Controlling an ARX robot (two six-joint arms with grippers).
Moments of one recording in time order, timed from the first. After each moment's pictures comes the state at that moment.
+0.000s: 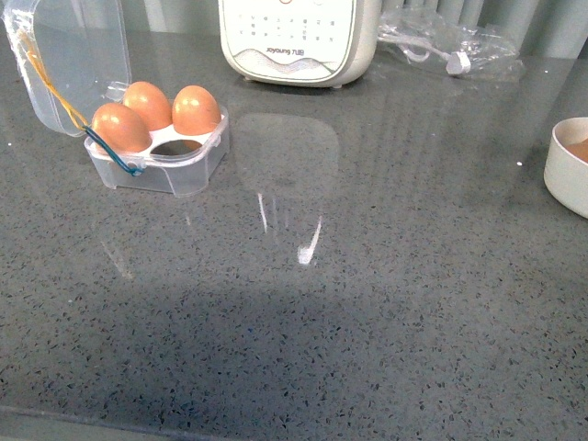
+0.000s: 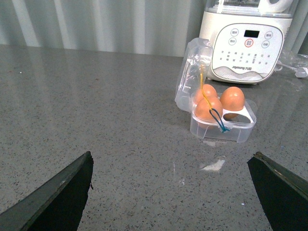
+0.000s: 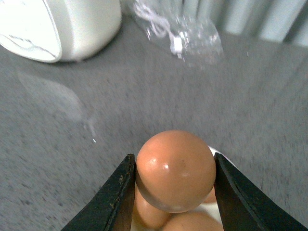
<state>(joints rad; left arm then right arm) 0.00 0.00 0.03 0.00 0.00 0.00 0.02 1.25 0.67 0.27 -0.14 -0.10</state>
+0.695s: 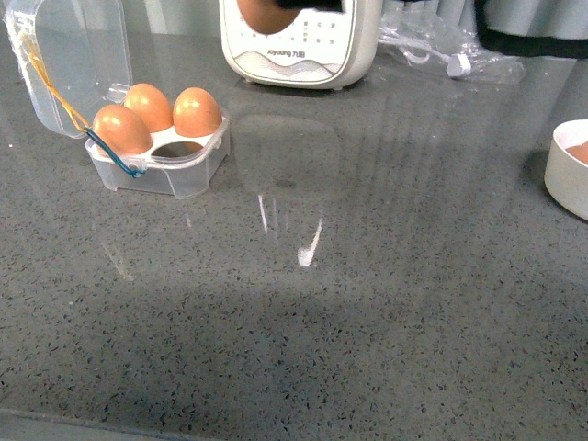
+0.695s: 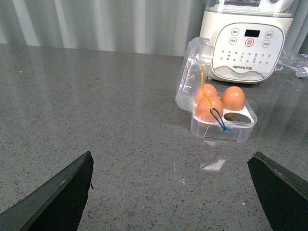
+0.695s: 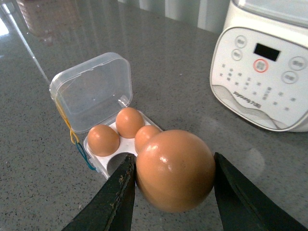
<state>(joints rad) 0.00 0.00 0.03 0.00 0.00 0.00 0.54 1.57 0.99 0.31 -0.20 -0.01</state>
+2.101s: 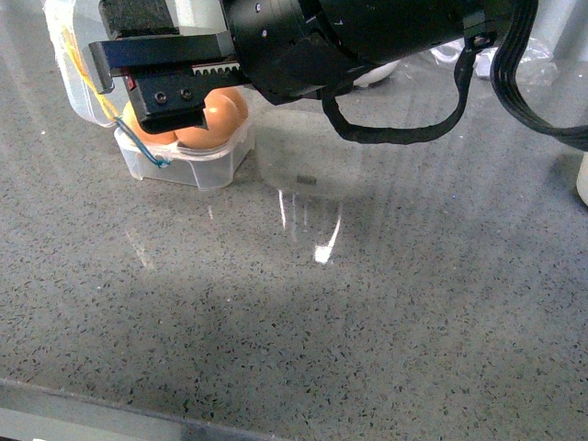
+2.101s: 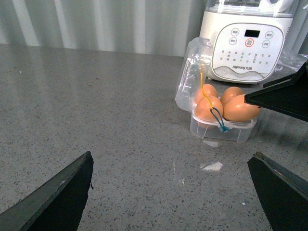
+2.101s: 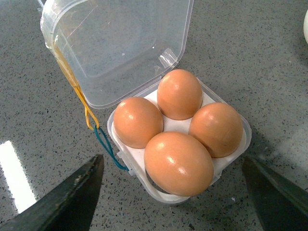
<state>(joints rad) 0.00 0.00 0.03 0.00 0.00 0.00 0.66 1.84 1.19 0.20 -0.16 0.01</state>
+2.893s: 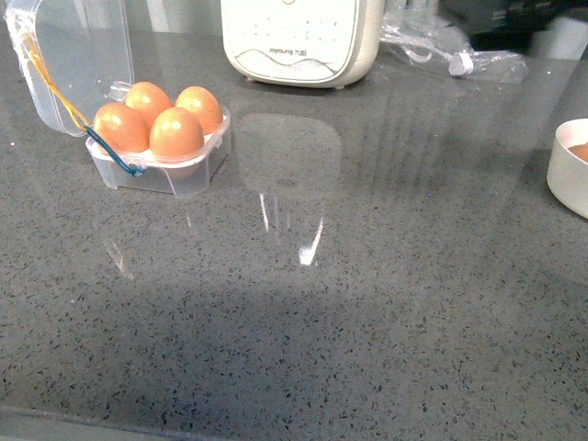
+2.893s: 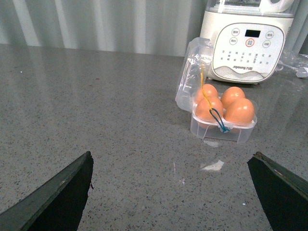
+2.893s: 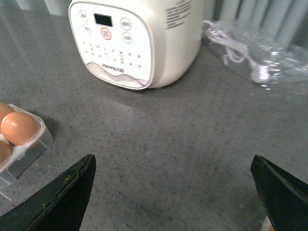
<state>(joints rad) 0.00 0.00 0.03 0.00 0.00 0.00 0.32 1.34 0.73 0.36 -0.01 0.03</state>
